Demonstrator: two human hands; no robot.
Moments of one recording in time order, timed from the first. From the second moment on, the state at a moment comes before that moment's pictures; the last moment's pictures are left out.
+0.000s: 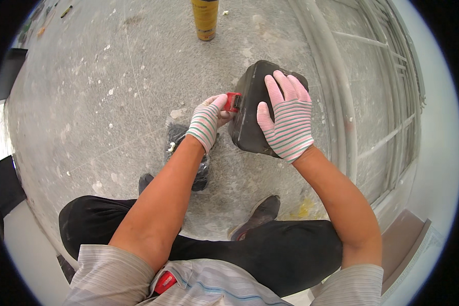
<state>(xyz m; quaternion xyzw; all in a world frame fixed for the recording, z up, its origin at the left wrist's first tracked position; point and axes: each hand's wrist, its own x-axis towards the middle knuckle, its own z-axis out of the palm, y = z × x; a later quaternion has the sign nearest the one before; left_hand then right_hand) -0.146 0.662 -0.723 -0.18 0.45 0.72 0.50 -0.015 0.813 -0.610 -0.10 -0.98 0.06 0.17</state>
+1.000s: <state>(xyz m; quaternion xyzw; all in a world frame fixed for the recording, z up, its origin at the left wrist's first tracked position) -0.153 0.651 -0.704 0.01 0.51 0.67 0.55 -0.012 0.817 -0.613 -0.11 -0.97 0.08 0.20</state>
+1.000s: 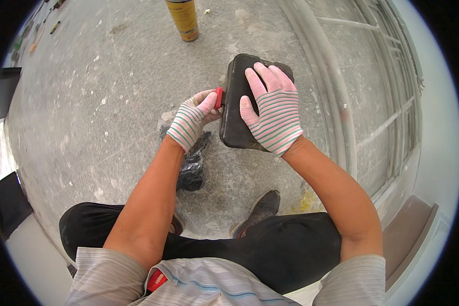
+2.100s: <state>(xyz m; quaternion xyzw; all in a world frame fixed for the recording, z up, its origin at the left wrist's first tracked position) -0.129 0.679 -0.728 0.14 0.72 0.52 0.44 -0.011 0.816 -0.620 -0.11 -0.97 0.07 0.22</state>
